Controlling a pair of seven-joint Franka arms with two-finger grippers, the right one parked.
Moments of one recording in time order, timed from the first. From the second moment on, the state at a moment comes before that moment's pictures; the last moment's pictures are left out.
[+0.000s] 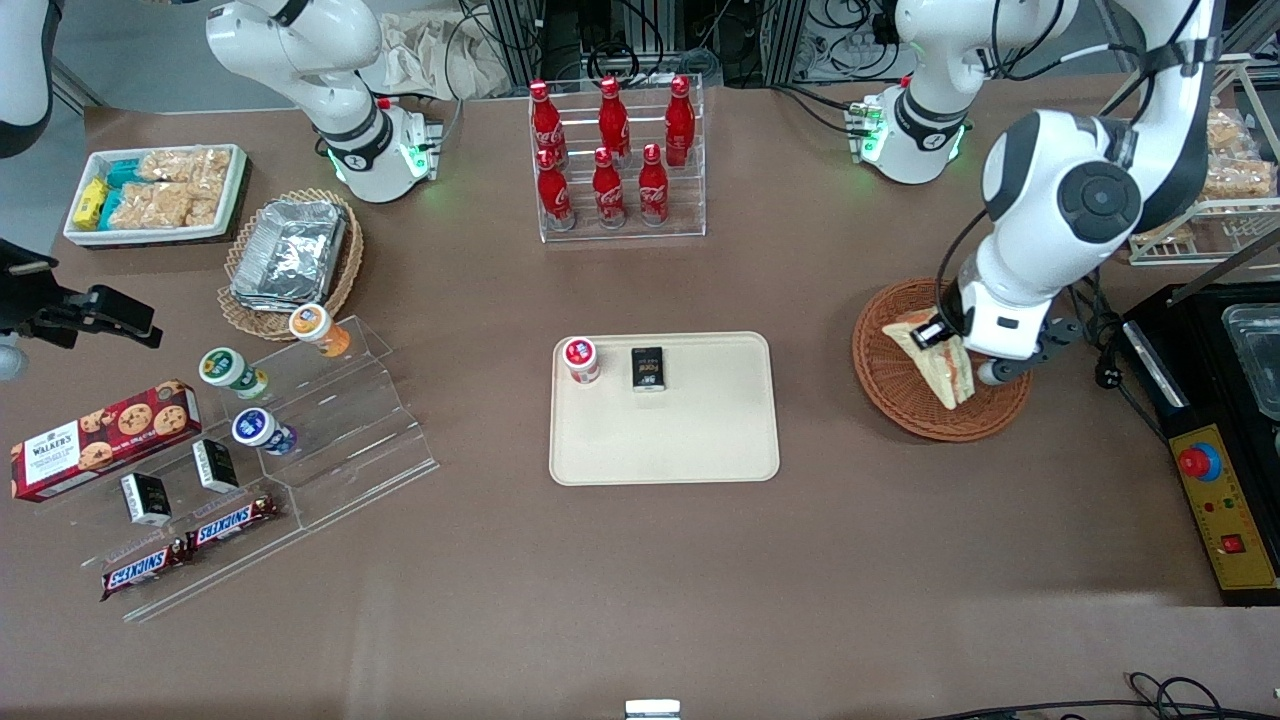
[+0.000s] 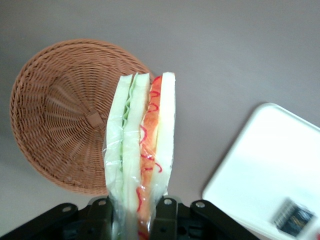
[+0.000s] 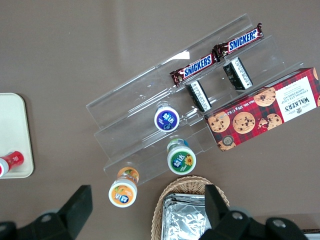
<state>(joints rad) -0.02 -0.01 -0.27 -2.03 -0.03 1.96 -0.74</state>
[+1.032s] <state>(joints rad) -0.24 0.51 -0.47 -1.74 0.29 2.13 -0.75</state>
